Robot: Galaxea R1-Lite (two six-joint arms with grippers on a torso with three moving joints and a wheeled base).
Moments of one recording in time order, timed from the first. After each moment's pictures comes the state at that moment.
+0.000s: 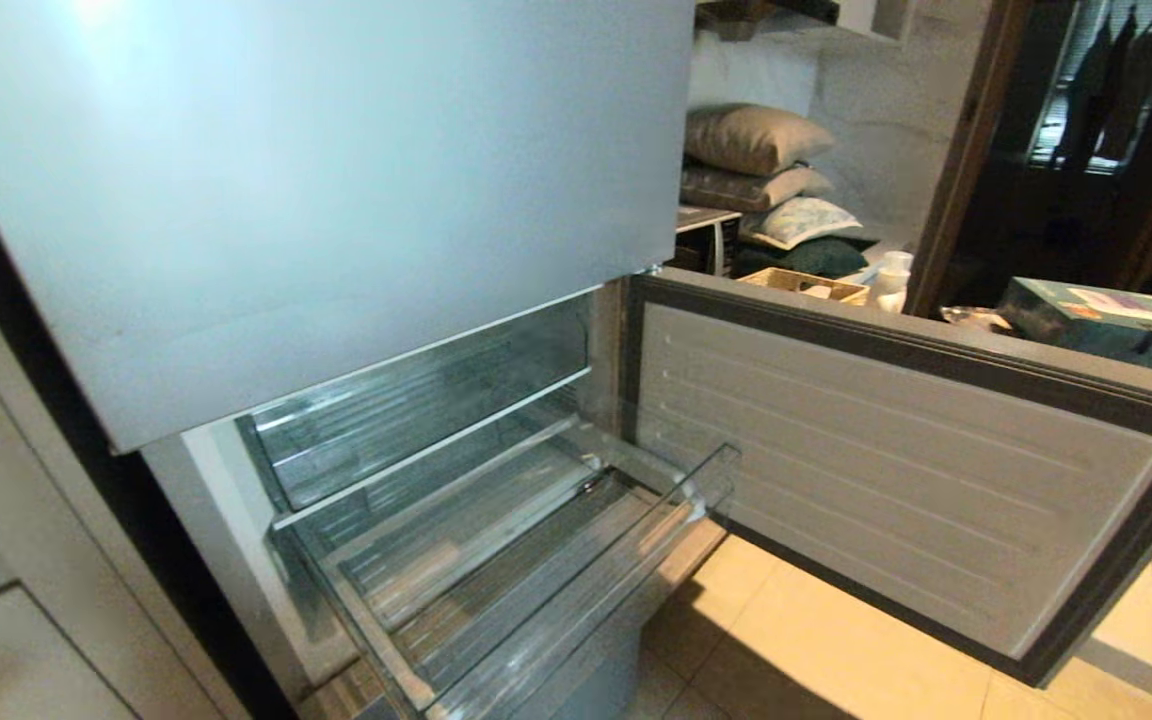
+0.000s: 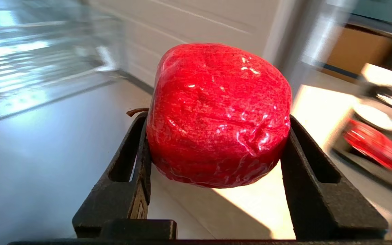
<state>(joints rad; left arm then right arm) 0.00 0.00 0.00 0.00 0.00 0.00 0.00 0.00 0.00 0.01 0.00 -0.08</state>
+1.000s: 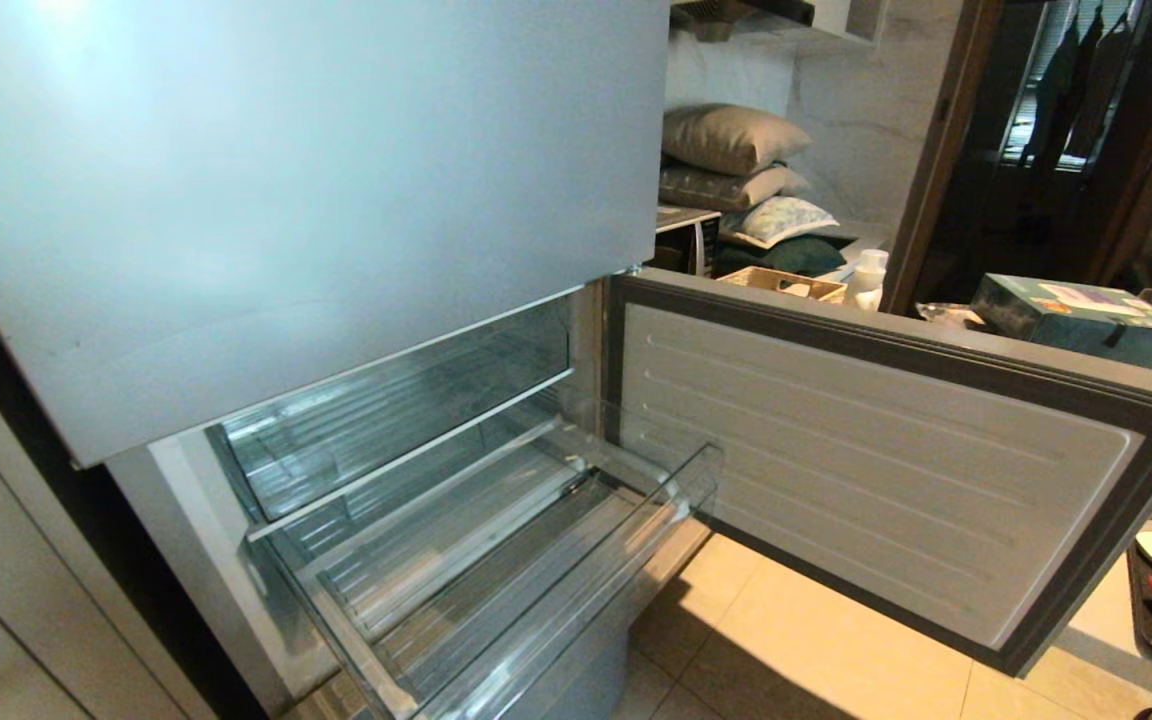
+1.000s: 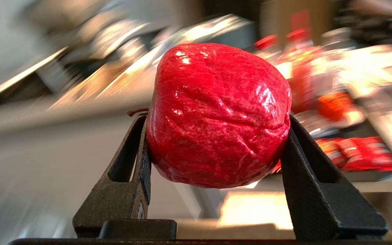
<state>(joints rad) 0.00 0.00 0.00 0.00 0.00 0.00 -0.40 0.60 -0.59 -0.07 -0.18 0.30</state>
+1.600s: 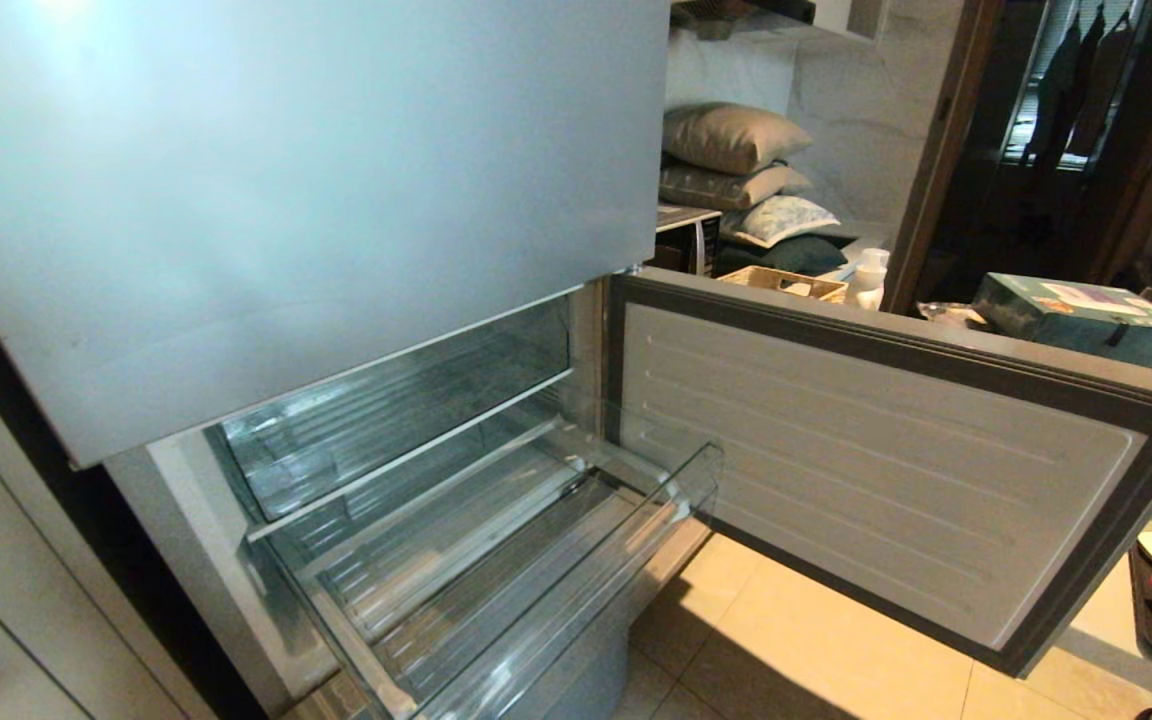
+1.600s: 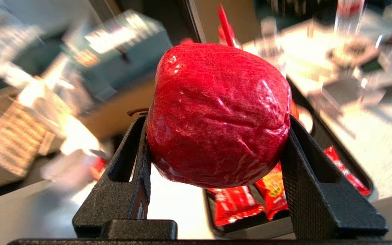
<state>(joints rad) 0.00 0.00 0.00 0.00 0.00 0.00 -0.80 1.33 -0.70 -0.51 -0.05 0.31</state>
